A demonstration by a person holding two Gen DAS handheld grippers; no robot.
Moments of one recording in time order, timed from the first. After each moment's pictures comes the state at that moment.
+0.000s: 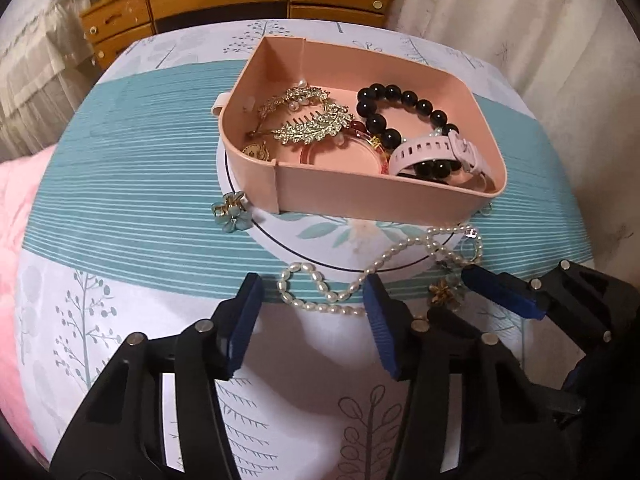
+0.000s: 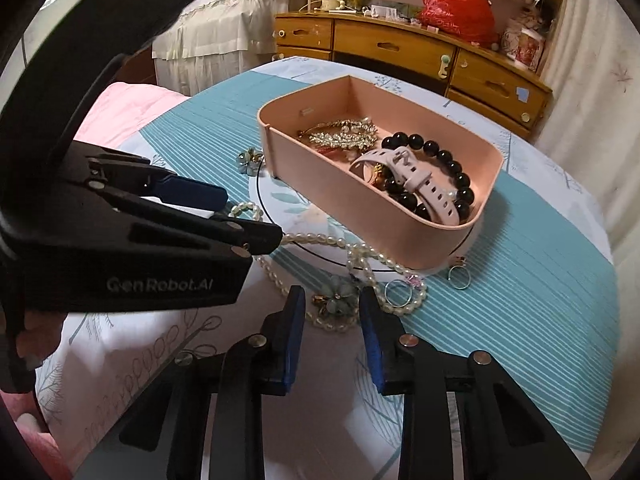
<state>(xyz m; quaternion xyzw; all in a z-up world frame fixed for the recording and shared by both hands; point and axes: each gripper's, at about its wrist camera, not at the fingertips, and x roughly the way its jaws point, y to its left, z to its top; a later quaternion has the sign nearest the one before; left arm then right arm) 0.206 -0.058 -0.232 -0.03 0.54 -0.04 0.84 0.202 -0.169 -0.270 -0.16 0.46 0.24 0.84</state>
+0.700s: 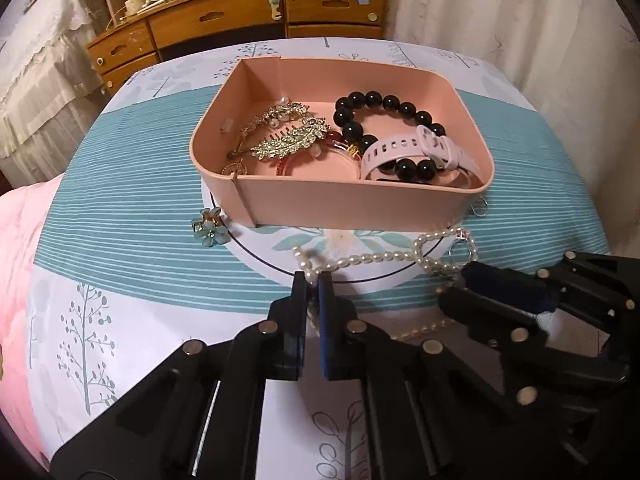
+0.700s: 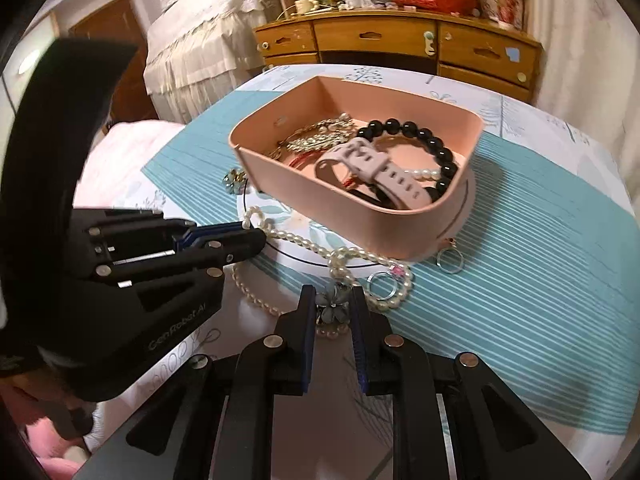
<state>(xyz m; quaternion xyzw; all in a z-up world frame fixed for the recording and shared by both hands) 0.197 -0.087 -0.232 0.00 0.51 -0.03 0.86 0.220 -0.207 -0.267 -0.05 0.48 0.25 0.84</state>
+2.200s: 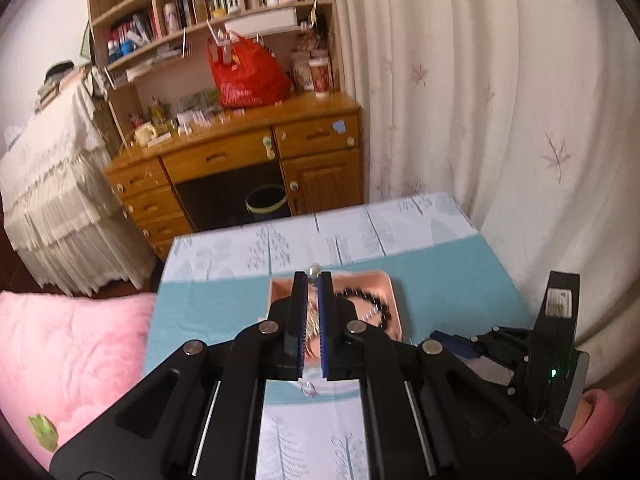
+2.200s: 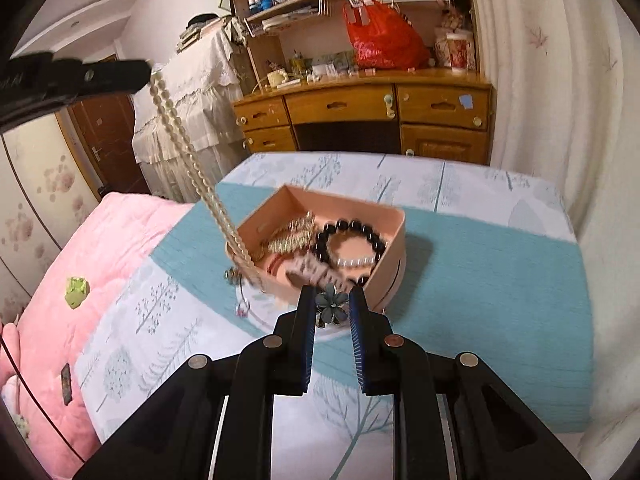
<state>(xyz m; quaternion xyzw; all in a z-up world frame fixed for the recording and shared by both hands) 0.181 -0.108 0.032 0.07 0.35 -0.05 0.93 0.191 -0.263 -0.163 0.01 0.38 0.20 0.90</state>
